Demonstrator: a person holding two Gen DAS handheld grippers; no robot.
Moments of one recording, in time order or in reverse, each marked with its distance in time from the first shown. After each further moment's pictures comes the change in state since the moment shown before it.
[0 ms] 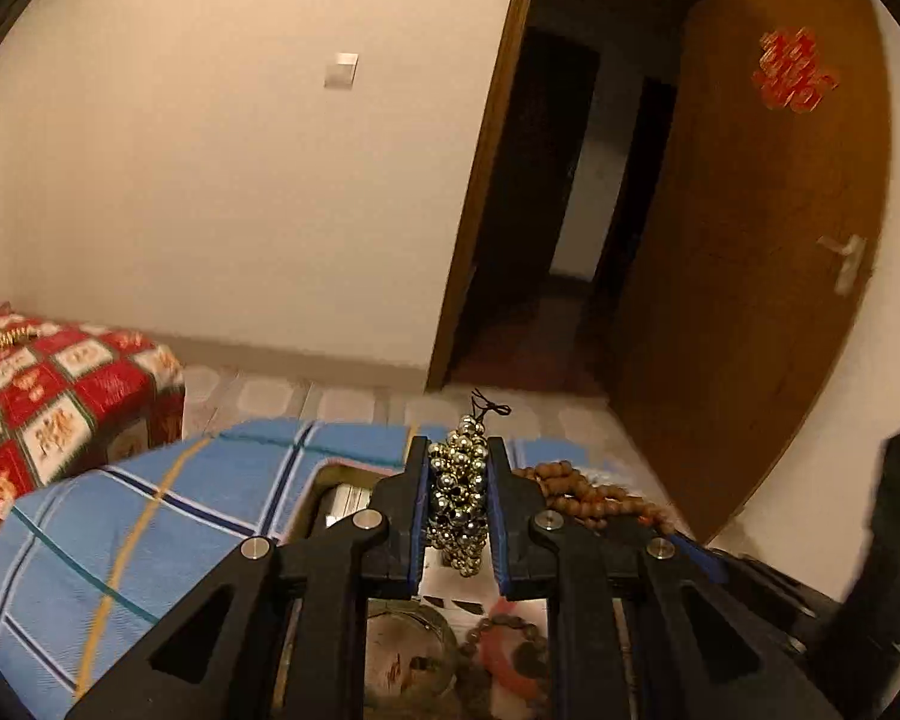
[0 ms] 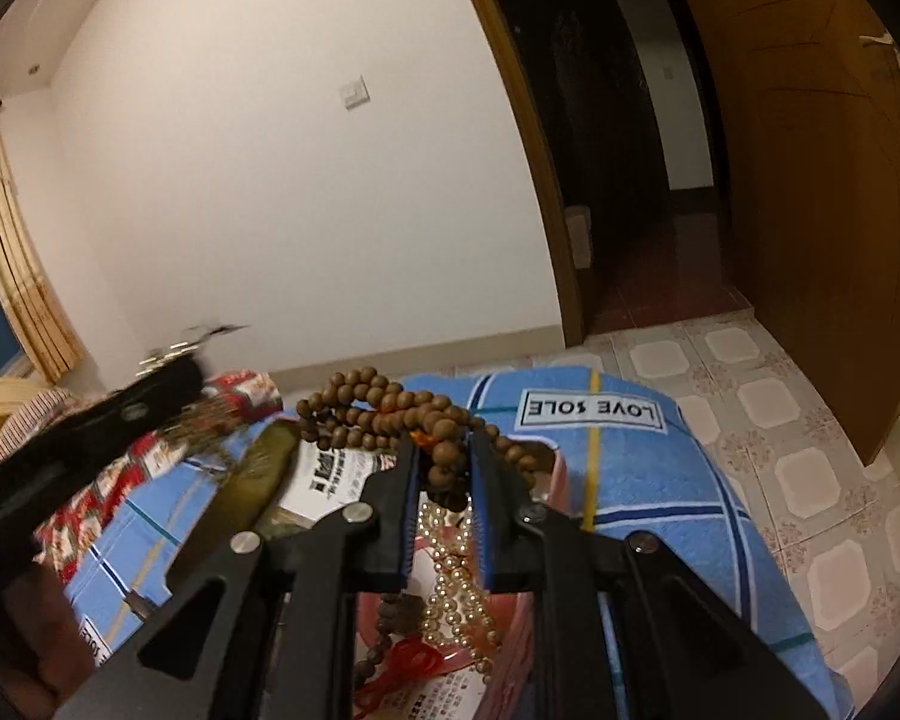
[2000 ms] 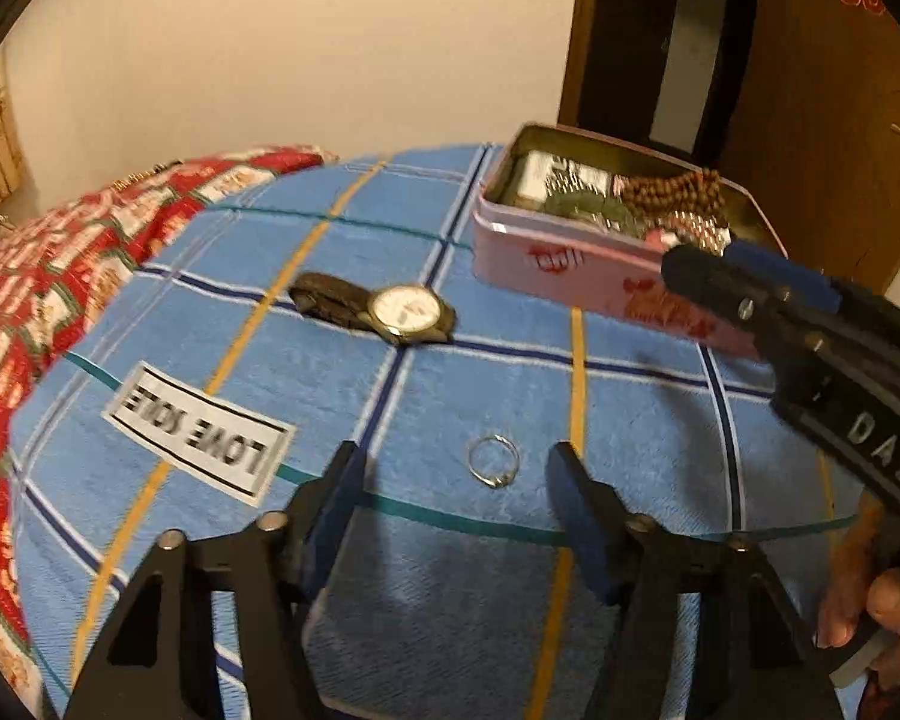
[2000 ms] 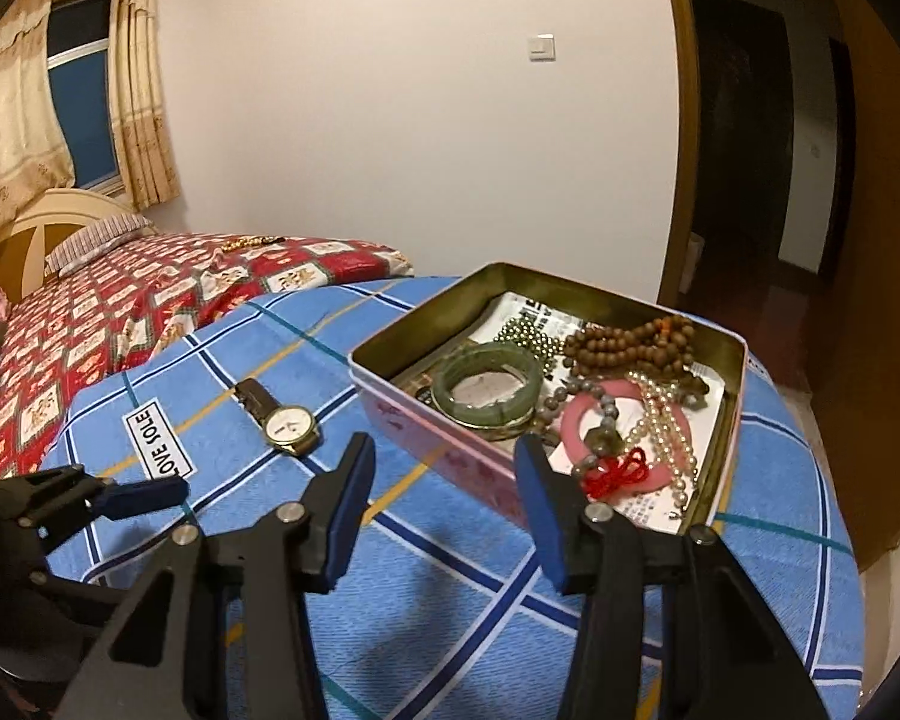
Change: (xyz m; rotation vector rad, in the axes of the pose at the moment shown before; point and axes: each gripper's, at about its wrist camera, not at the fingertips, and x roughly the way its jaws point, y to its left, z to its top) left arm -0.108 0.049 -0.143 -0.018 0.321 0.234; right arm -0.043 0.085 -0.076 -0.377 0.095 0.150
